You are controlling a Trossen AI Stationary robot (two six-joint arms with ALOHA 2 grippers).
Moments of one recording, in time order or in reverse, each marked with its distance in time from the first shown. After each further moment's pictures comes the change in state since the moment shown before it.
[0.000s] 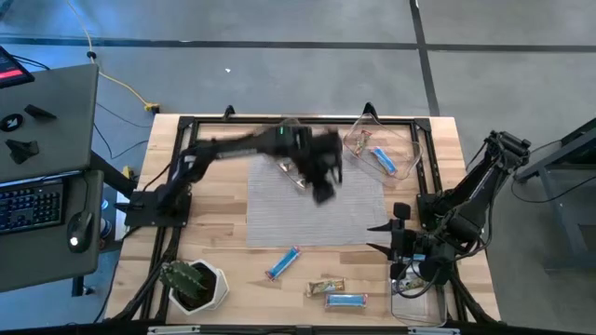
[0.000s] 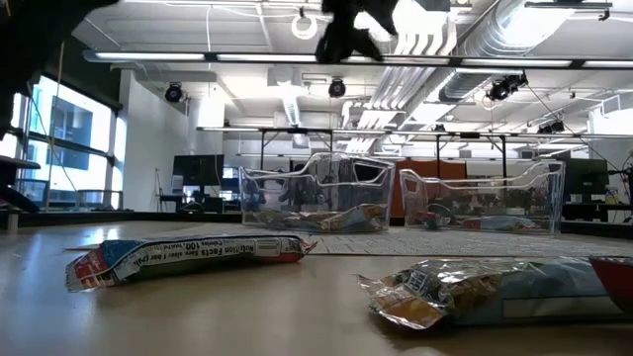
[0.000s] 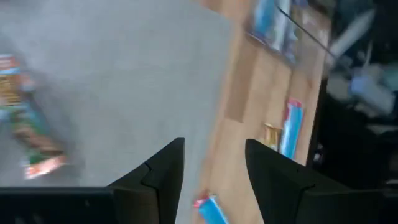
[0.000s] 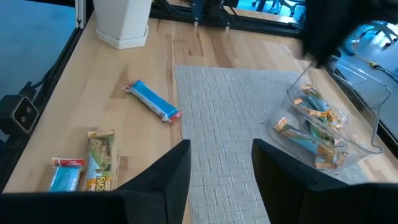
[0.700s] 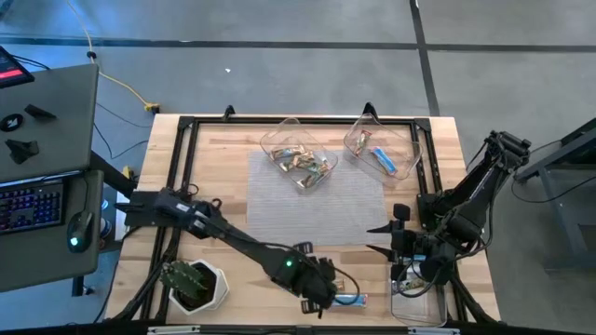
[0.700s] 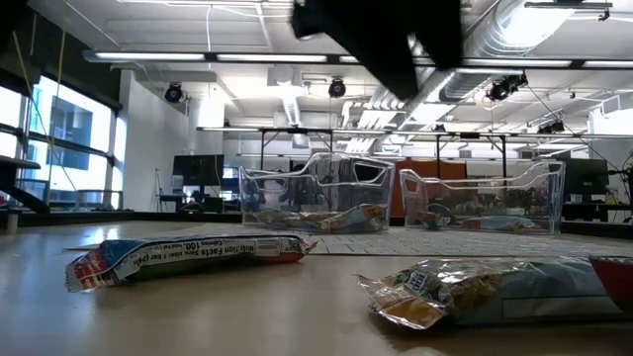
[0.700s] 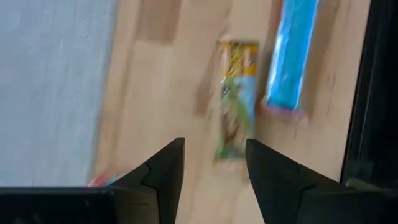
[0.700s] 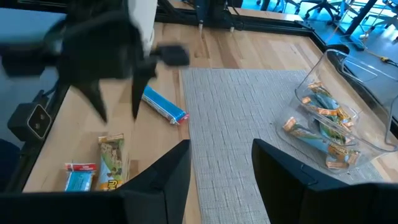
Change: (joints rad) left arm -0.561 0.259 0.000 0.068 -0.531 -0.286; right arm -0.002 0.000 0.000 0.026 -0.016 0.018
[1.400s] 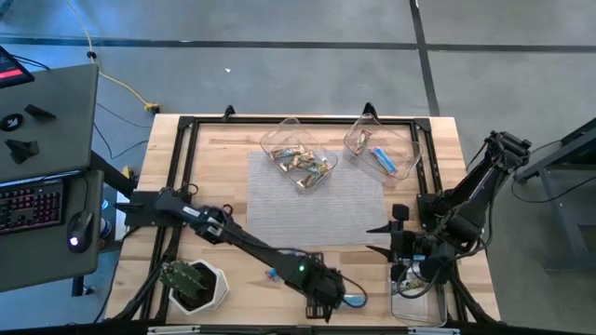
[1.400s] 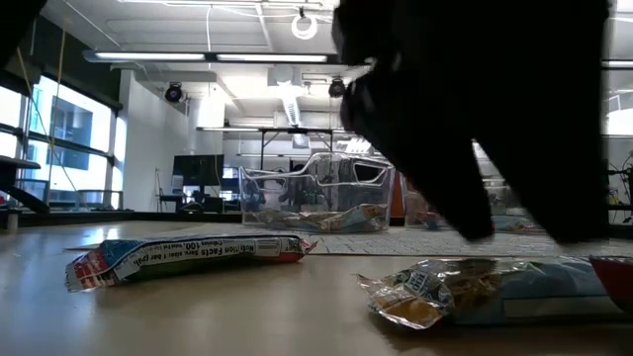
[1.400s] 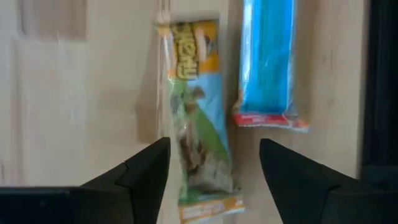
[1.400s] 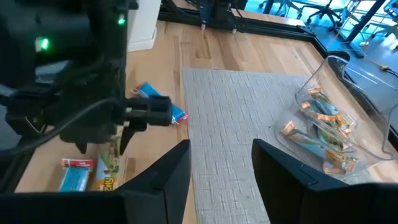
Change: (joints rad) left arm 0.016 0.122 -0.002 0.159 0.144 0.147; right arm -0.005 0.000 0.000 0.011 -0.007 -0.054
